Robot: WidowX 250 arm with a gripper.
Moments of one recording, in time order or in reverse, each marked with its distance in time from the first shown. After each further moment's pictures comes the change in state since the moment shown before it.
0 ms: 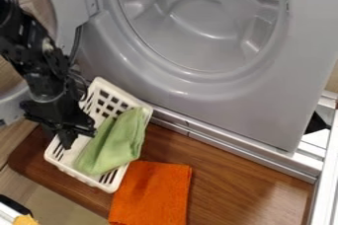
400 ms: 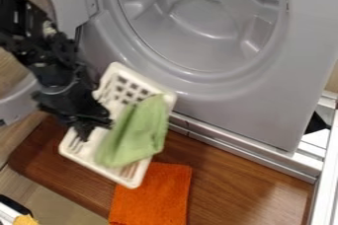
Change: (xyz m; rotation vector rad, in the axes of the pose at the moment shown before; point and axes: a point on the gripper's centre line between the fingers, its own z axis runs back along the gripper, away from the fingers) arm 0.006 -0.038 0.032 -0.078 -0.100 -0.053
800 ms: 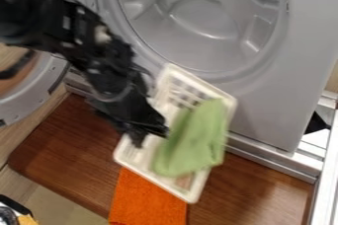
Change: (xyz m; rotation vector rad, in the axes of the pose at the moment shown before) arm 0.010 -0.078 0.001 -0.121 -0.041 -0.091
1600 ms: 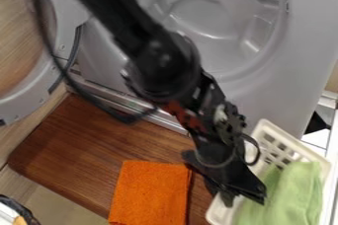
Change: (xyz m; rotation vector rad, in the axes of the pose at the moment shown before) arm -0.013 -0.119 -0.063 -0.149 0.040 -0.120
